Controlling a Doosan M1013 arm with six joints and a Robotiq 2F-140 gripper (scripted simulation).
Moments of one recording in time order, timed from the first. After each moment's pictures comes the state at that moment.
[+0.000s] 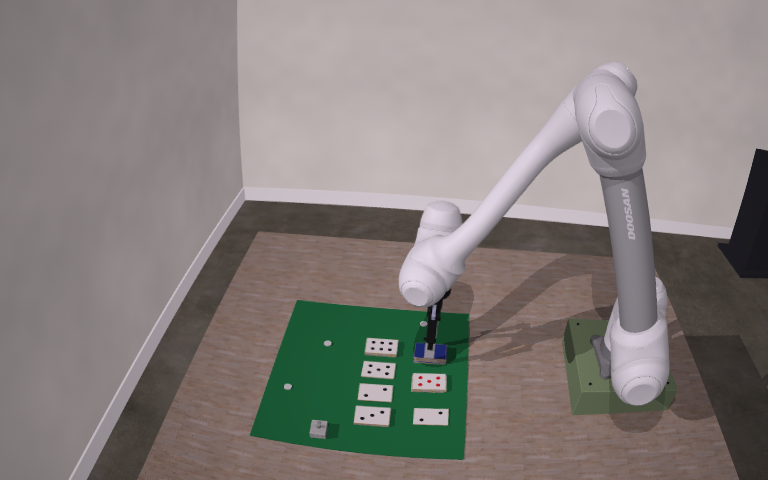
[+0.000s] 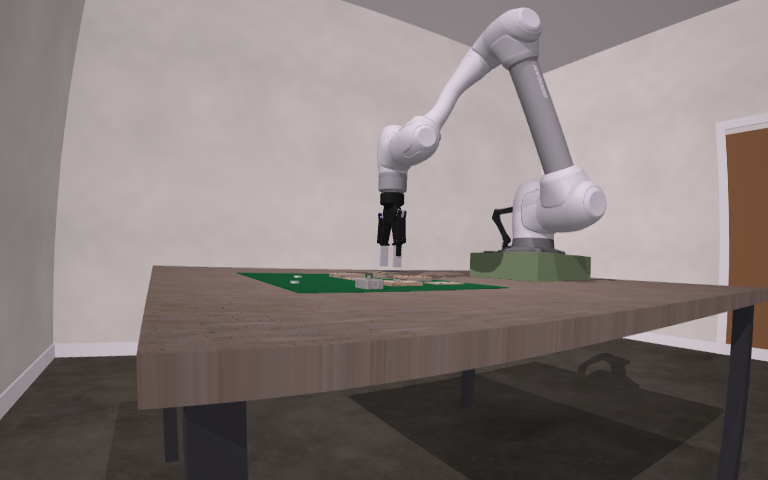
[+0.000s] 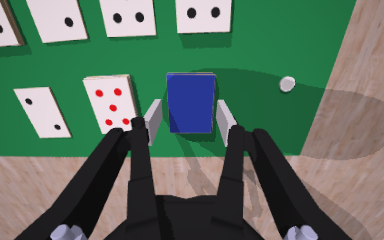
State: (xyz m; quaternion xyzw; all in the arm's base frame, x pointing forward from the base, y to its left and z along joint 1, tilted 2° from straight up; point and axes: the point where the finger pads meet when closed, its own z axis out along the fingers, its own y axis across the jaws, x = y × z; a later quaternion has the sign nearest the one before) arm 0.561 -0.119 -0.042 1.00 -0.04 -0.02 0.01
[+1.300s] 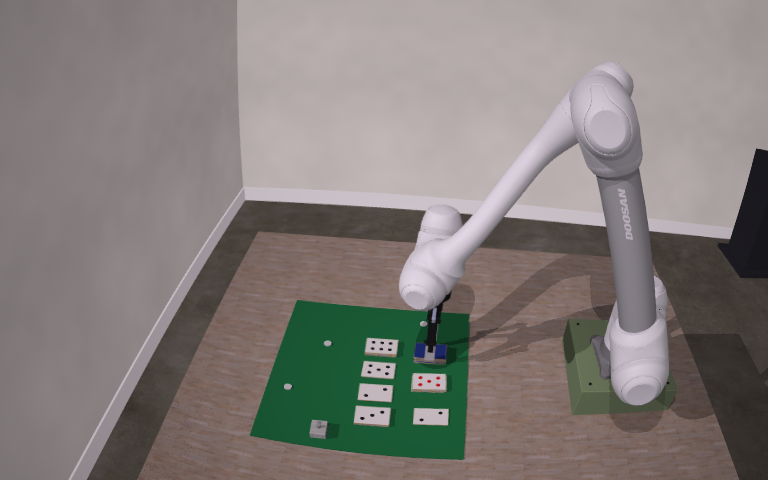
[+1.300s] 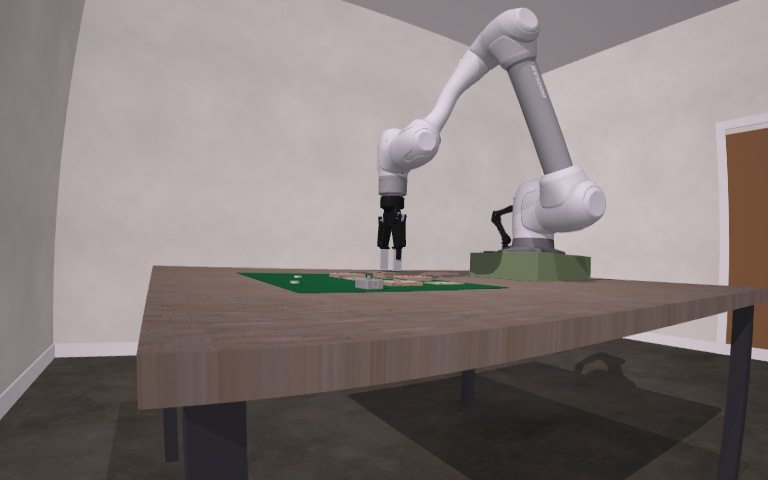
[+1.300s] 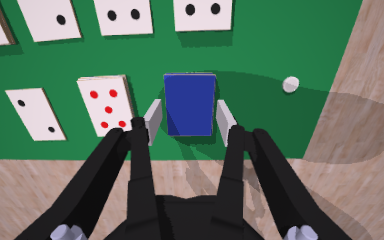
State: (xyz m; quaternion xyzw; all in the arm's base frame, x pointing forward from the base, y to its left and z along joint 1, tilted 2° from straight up) arm 0.559 -0.120 -0.052 1.00 -0.04 -0.02 0.01
